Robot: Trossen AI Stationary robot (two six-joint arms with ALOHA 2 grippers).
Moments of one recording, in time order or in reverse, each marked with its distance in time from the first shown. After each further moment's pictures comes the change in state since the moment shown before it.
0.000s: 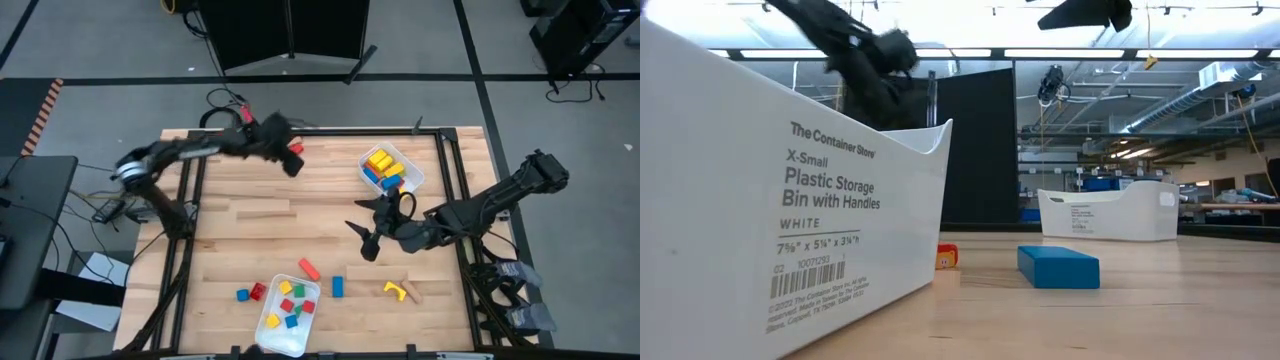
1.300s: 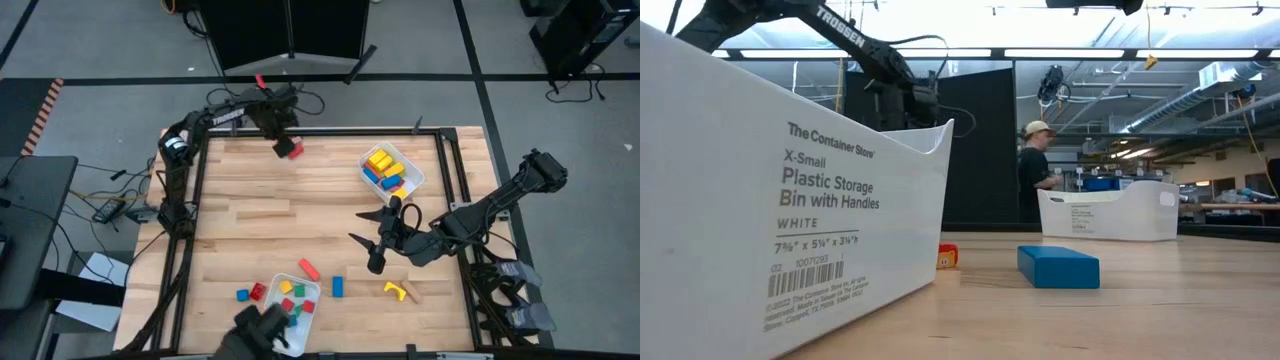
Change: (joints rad) left arm 0.230 0.438 0.579 -0.651 0.077 0.418; right arm 0.098 0.004 0.000 0.017 0.027 -0.041
